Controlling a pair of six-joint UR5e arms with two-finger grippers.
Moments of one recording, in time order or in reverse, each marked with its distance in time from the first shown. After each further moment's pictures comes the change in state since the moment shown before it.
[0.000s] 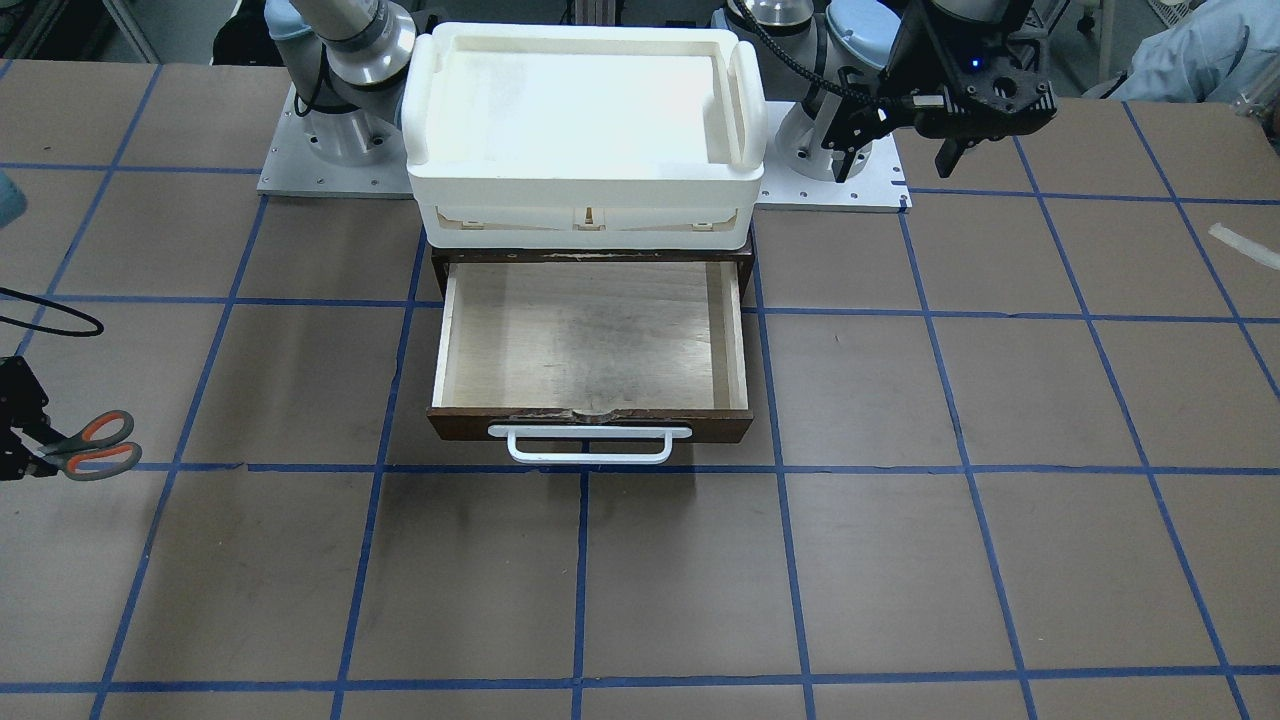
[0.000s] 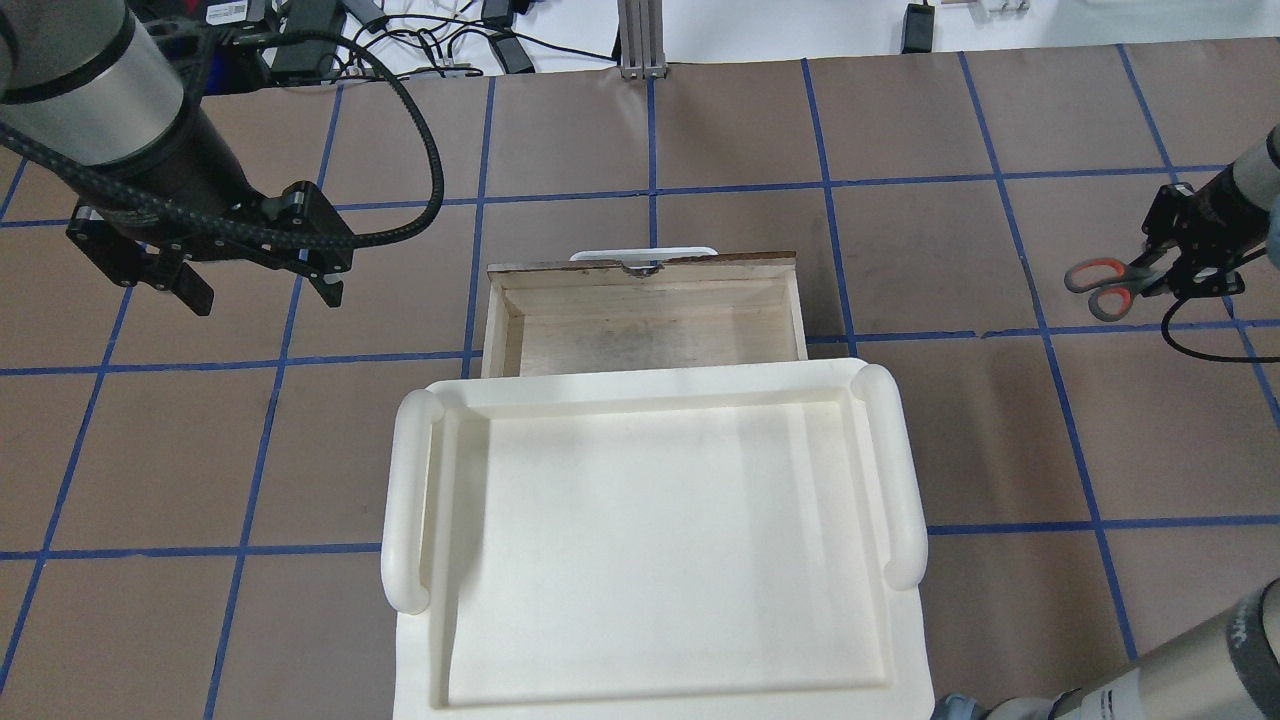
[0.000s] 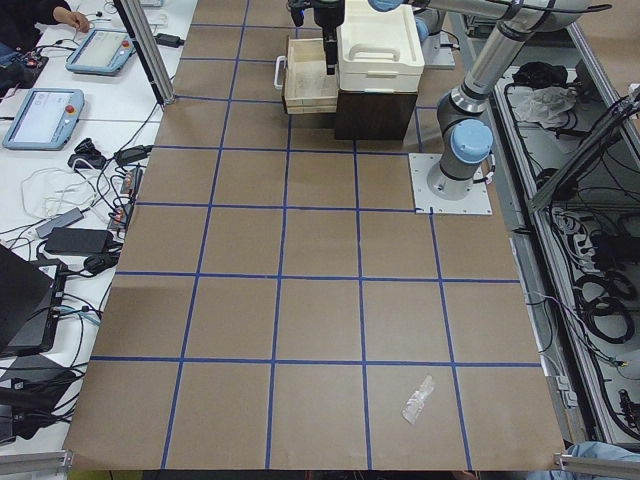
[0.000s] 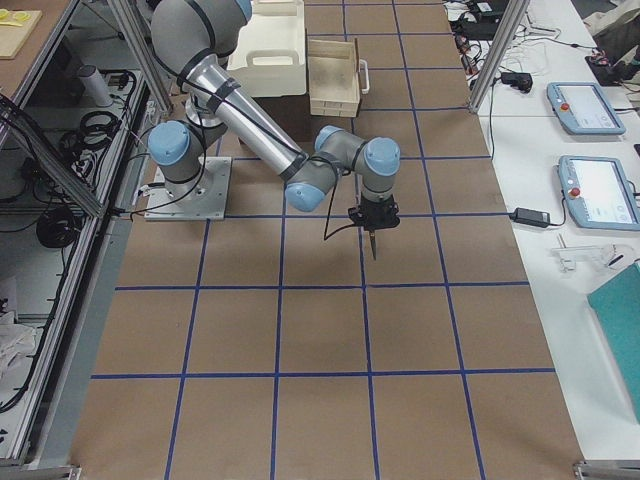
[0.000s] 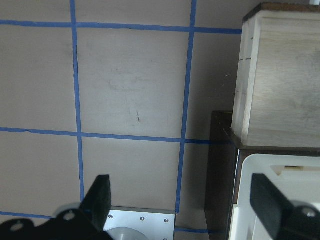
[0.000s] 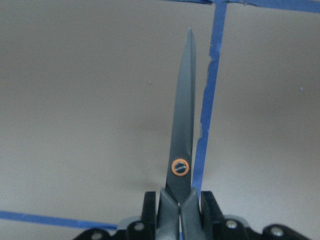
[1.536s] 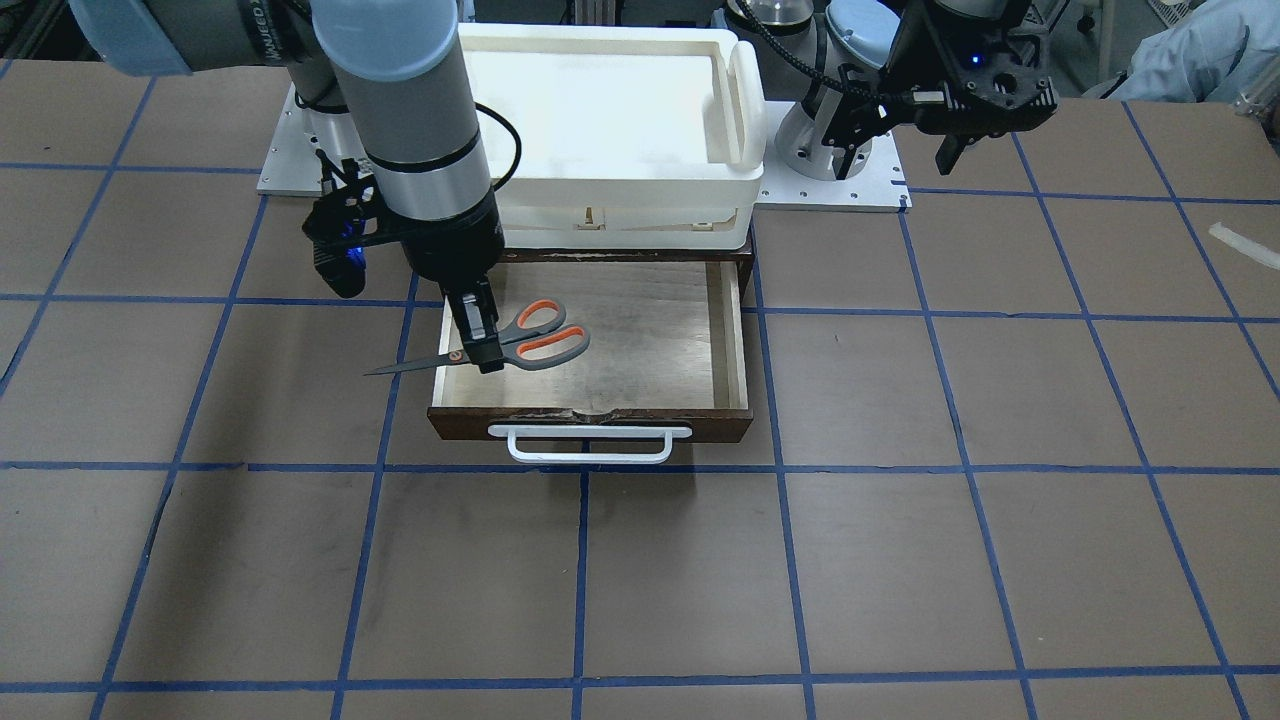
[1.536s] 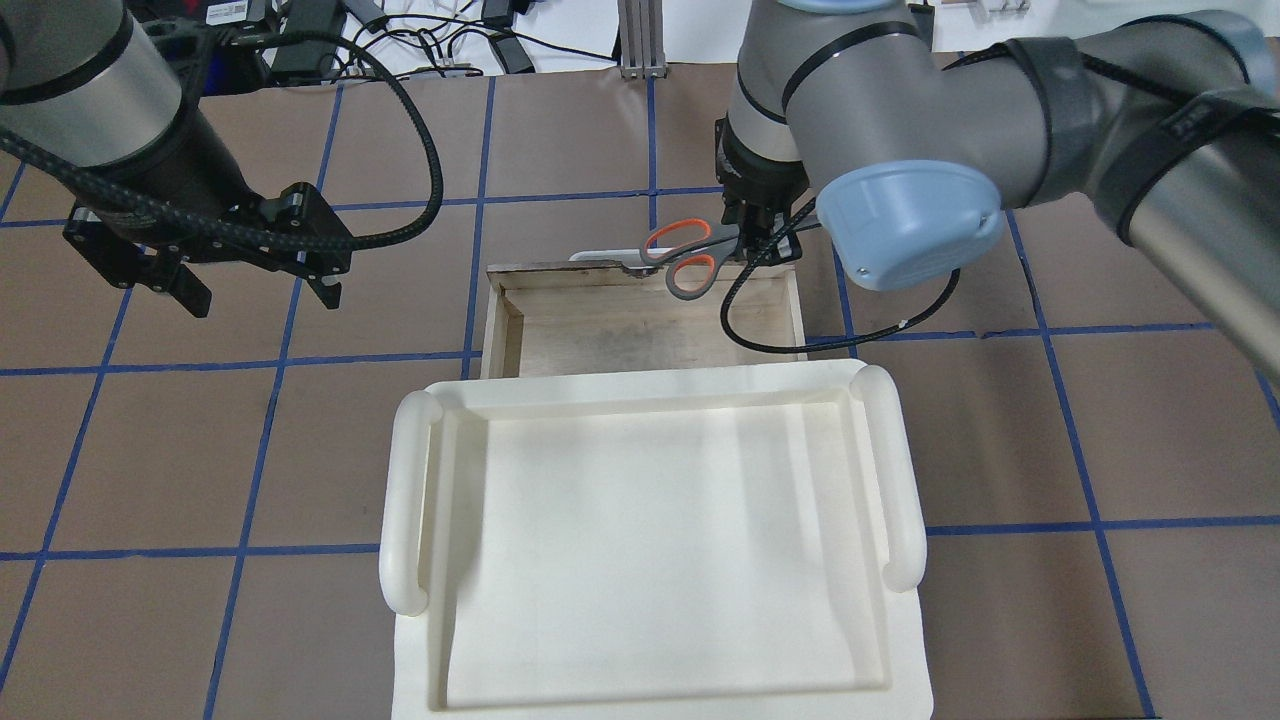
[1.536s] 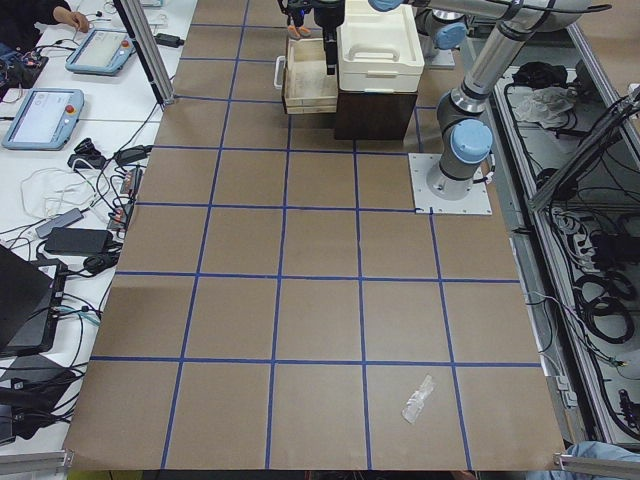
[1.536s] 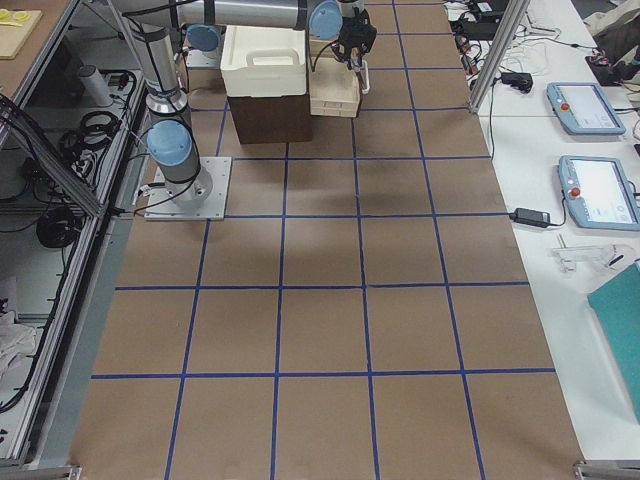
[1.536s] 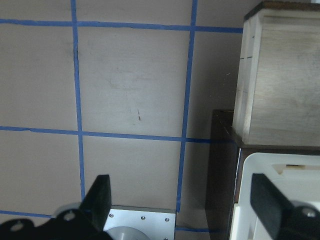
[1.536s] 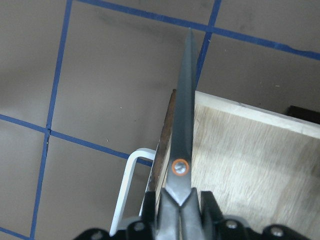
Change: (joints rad) left arm 0.000 0.002 0.000 -0.003 0.002 0.000; right arm 0.811 -0.161 -0.145 0.194 -0.024 0.692
